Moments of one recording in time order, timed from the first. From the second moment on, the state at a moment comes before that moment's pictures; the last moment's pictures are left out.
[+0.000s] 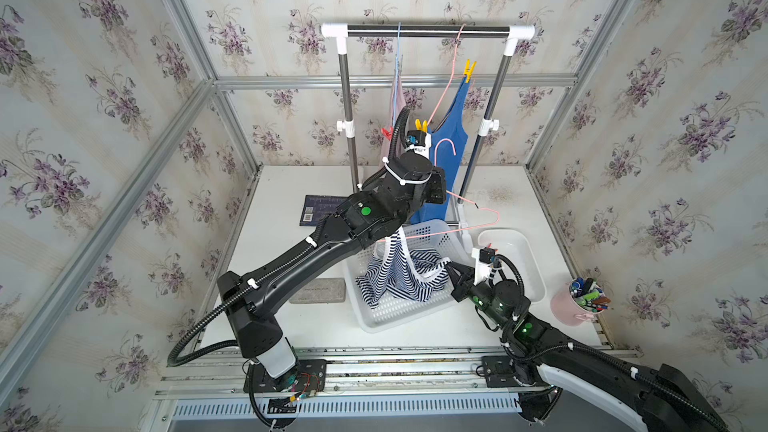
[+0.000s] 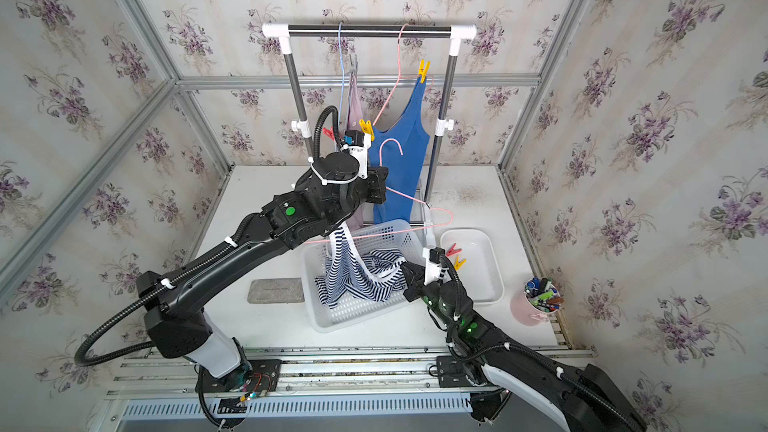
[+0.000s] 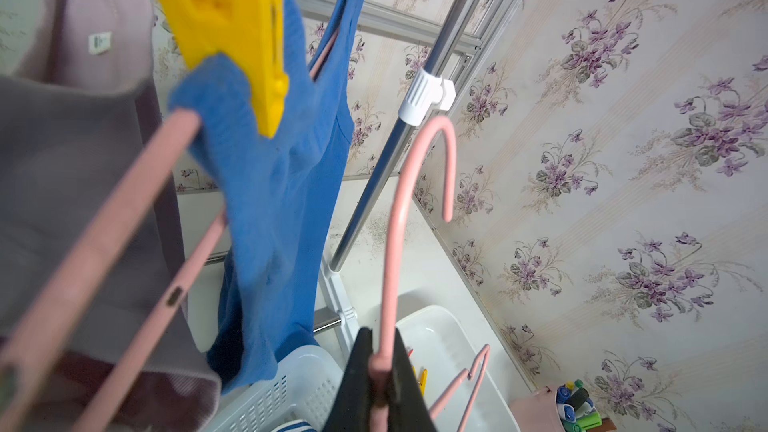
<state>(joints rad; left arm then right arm) -0.92 1.65 1.82 -0.46 -0.34 -0.50 0.74 0.74 0.05 0.59 0.08 0.47</state>
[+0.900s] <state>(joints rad) -0.91 1.63 1.72 -0.23 -0.26 -0.56 1.00 0.64 0.28 0.59 0.11 0.19</state>
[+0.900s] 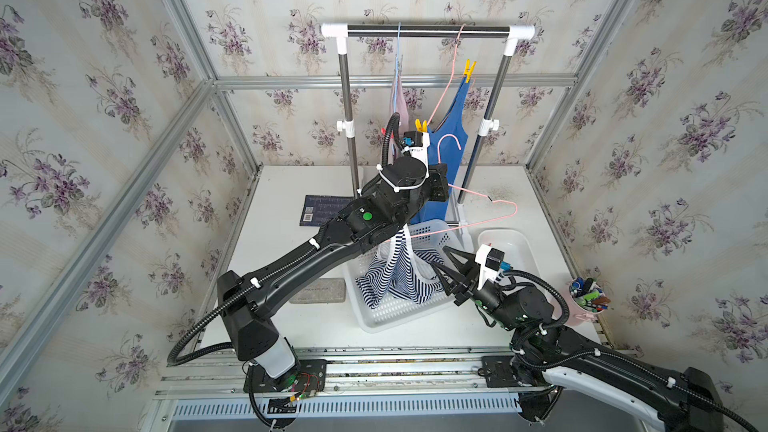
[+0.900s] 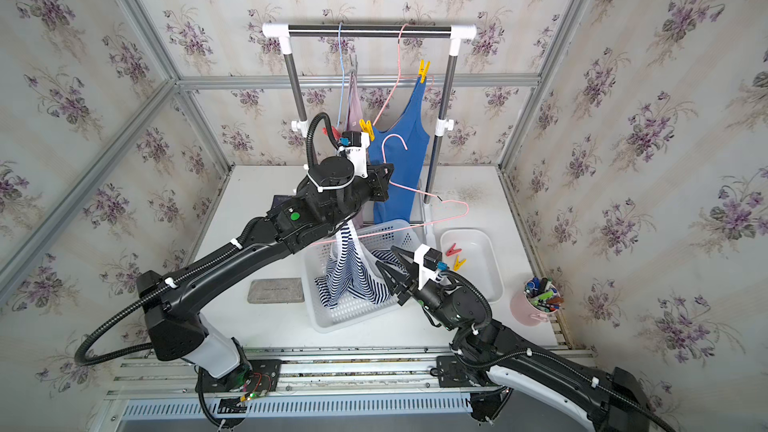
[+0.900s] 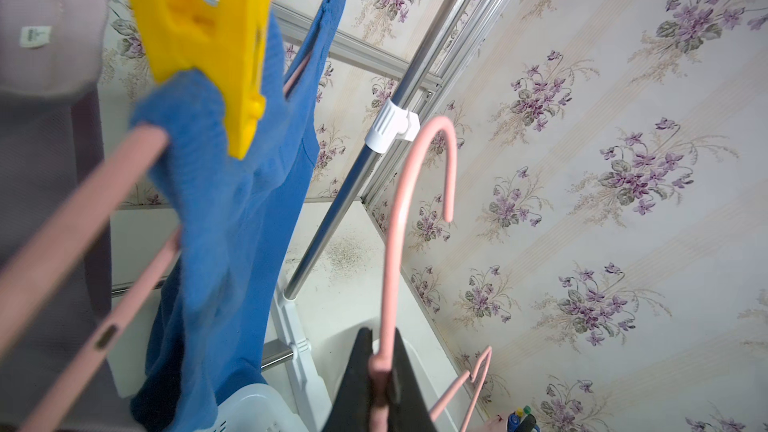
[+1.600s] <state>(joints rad) -0.91 1.60 1.69 -0.19 -0.25 -0.58 1.08 0.98 0.43 0.74 0.10 0.13</state>
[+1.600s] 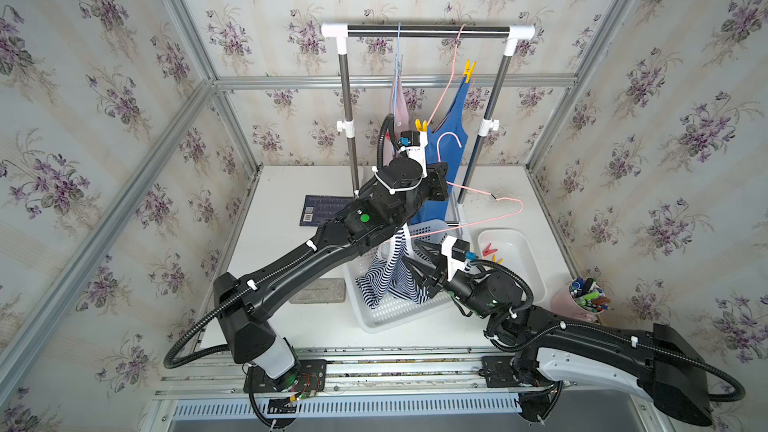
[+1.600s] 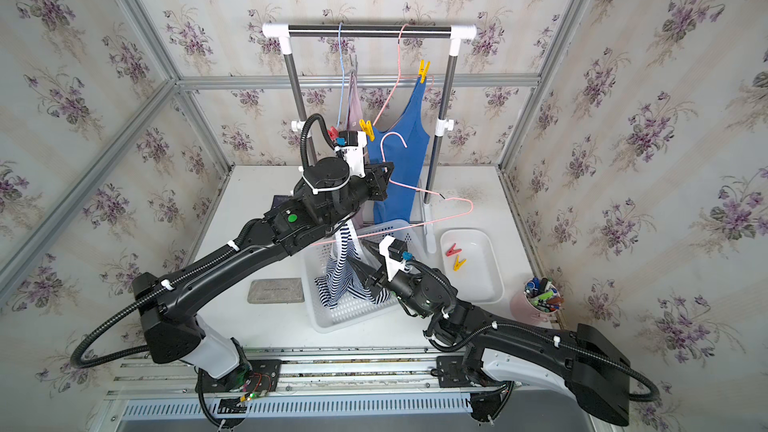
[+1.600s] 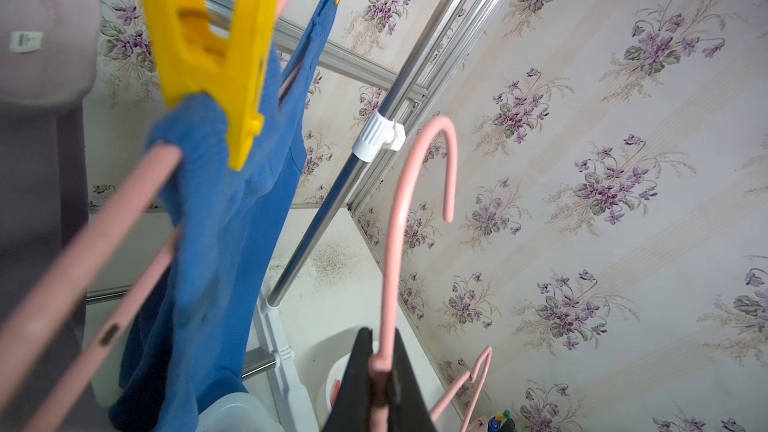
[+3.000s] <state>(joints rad) -0.92 1.60 1.65 -0.15 -0.24 -0.55 1.14 1.13 0.54 0.69 0.14 0.16</state>
